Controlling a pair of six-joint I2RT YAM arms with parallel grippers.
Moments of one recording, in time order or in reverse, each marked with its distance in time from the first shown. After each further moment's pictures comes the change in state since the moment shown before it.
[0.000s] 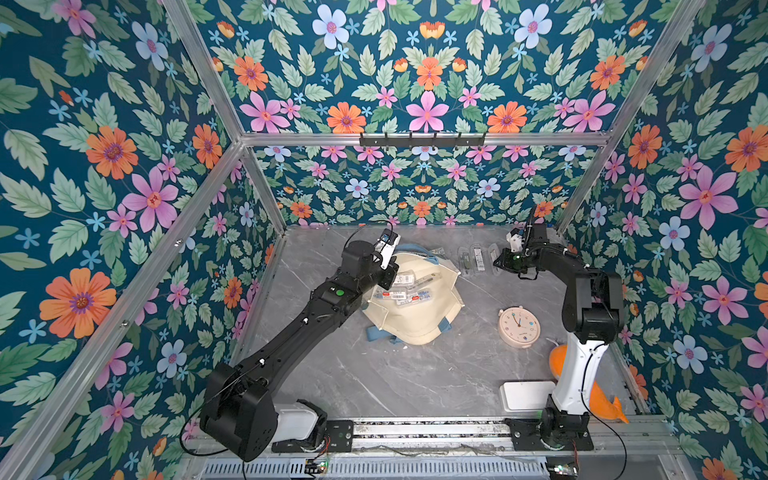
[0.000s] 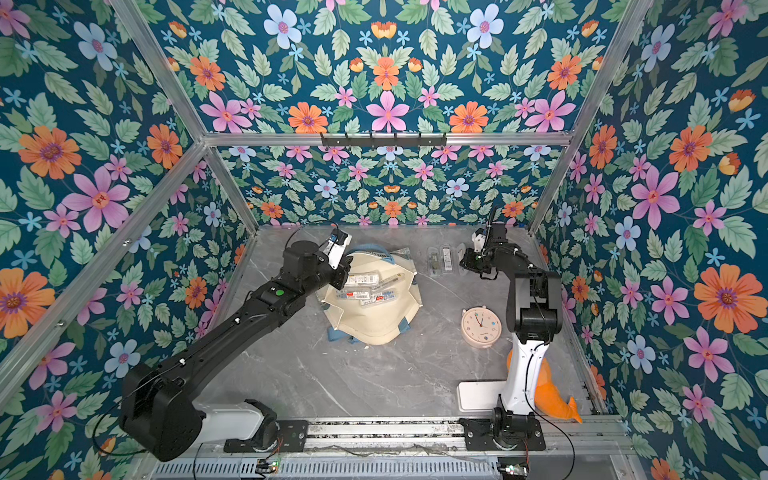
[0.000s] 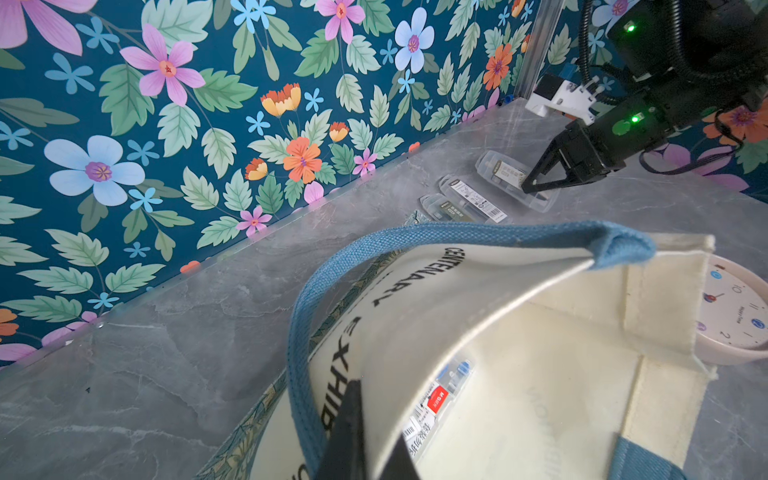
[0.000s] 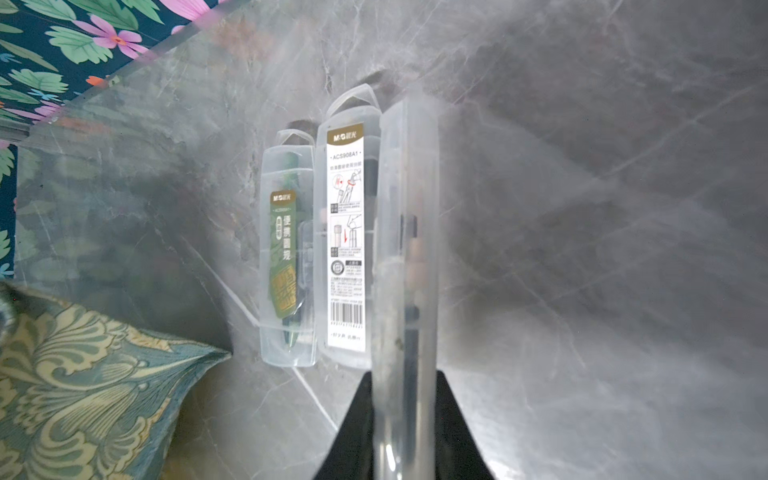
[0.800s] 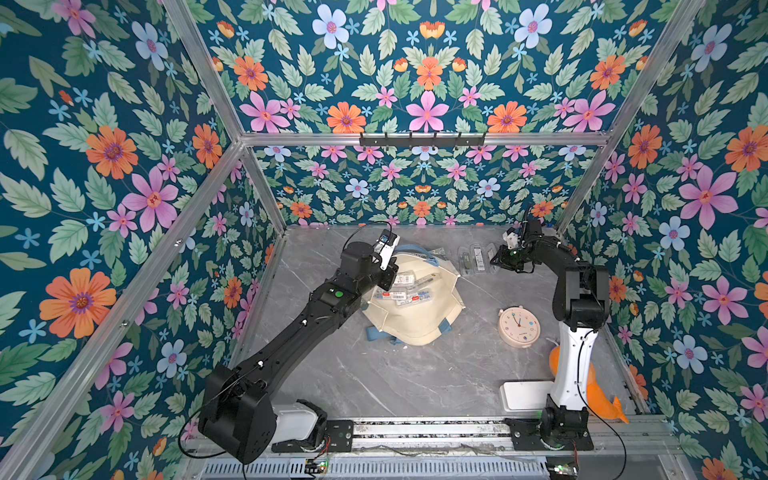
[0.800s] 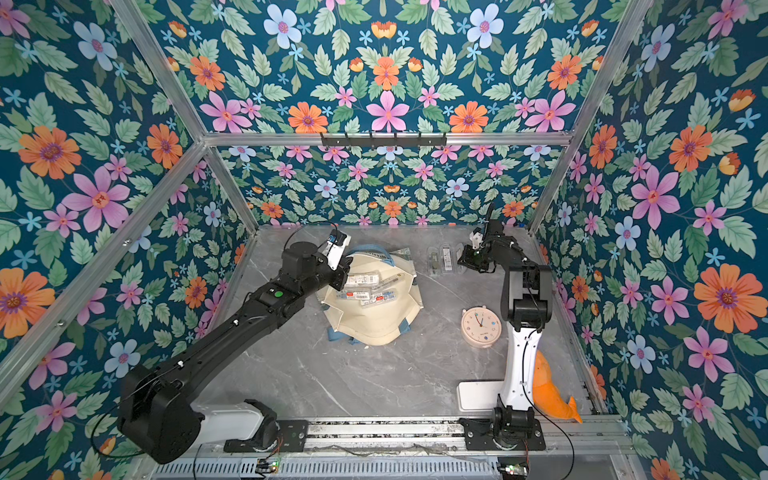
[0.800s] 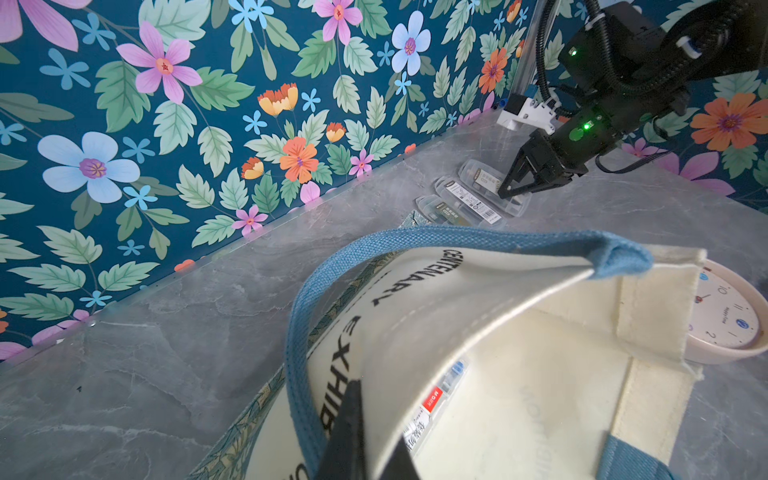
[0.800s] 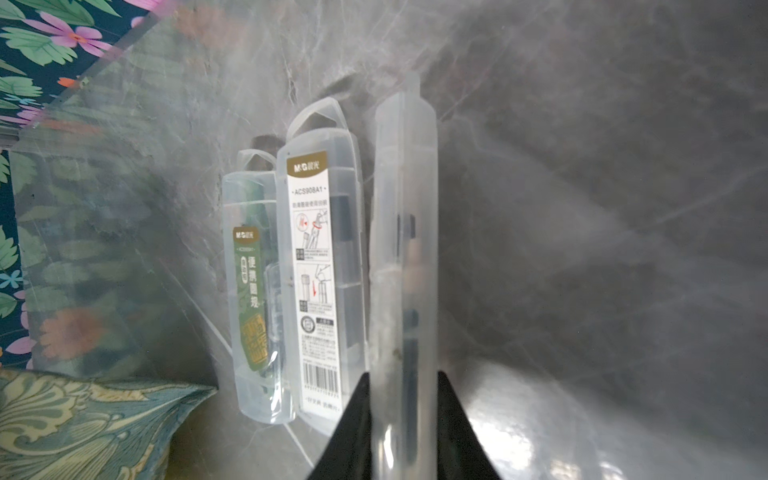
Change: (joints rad) left arm 0.000 -0.013 -0.011 0.002 0.009 -0.010; right arm -0.004 0.159 0.217 -0.149 -0.035 0.000
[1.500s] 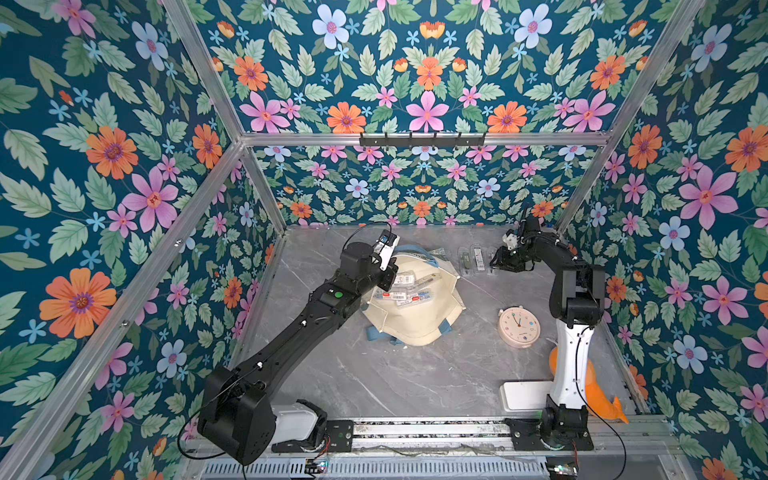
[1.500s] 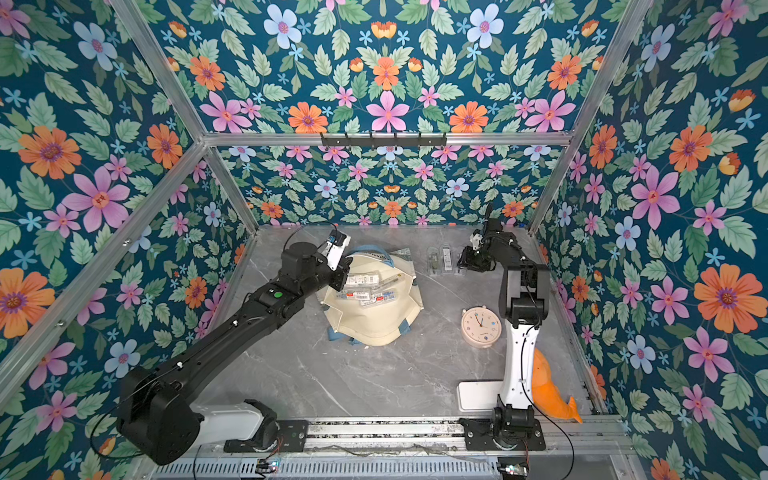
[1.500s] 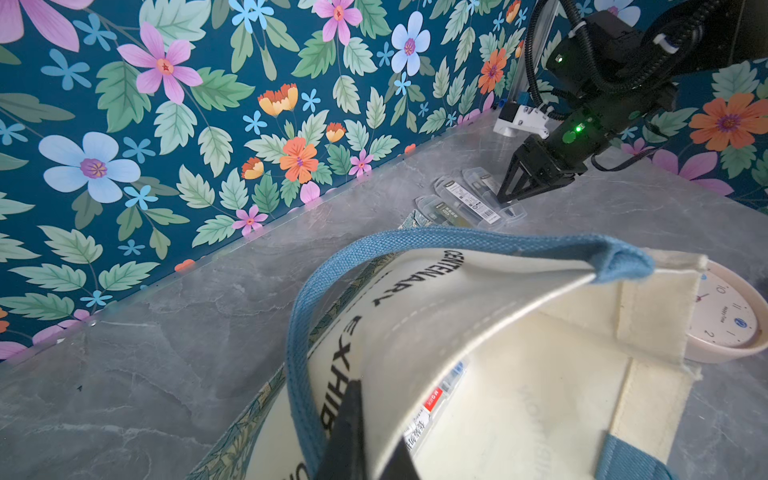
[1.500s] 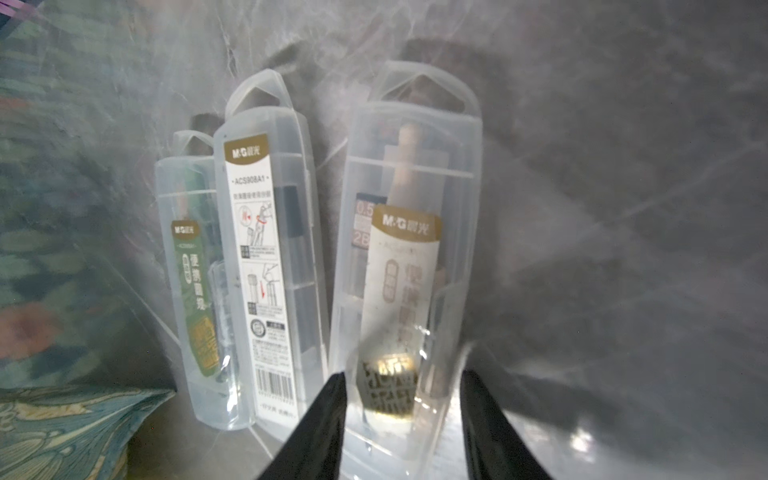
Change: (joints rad) left arm 0.000 -0.004 -0.002 -0.001 0.000 0.000; right arm 0.000 0.069 0.117 -0.118 0.058 -0.046
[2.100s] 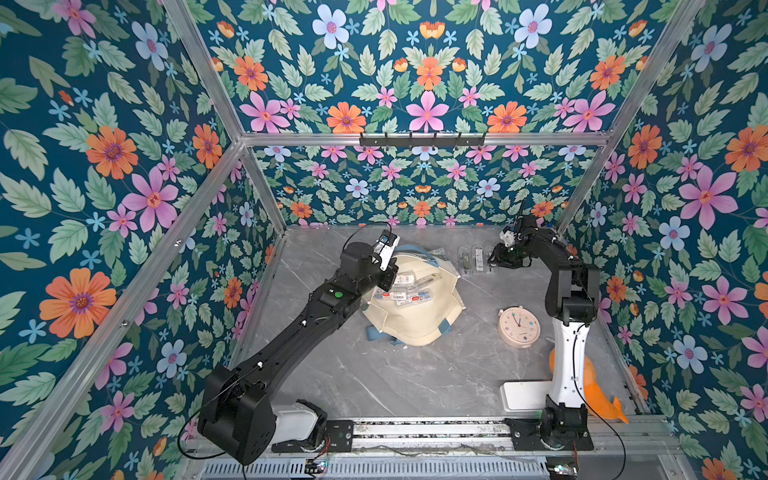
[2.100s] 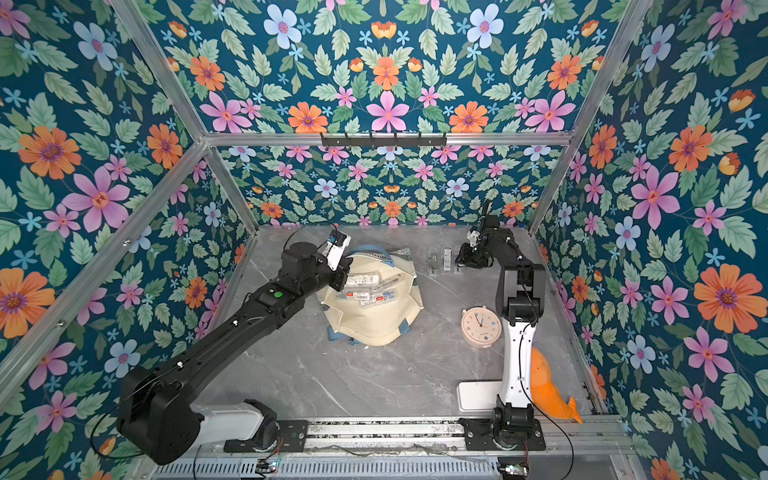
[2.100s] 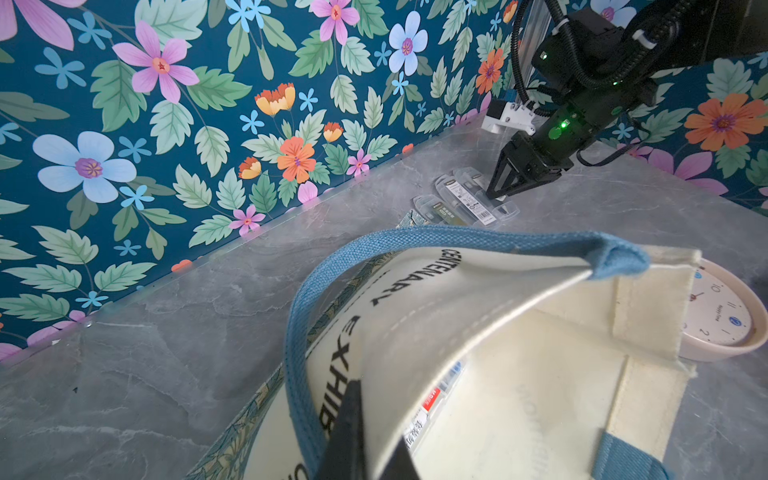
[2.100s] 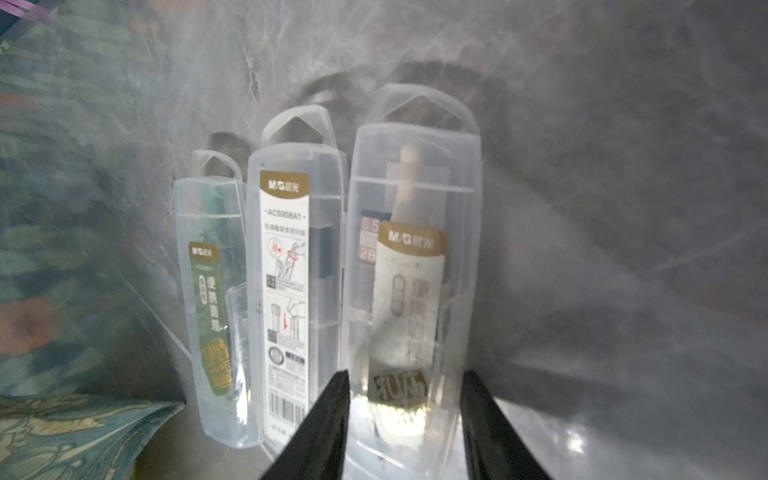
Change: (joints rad) left arm 0.000 0.000 0.000 0.000 0.008 -0.003; right arm 0.018 0.051 0.105 -0.060 -0.005 -0.018
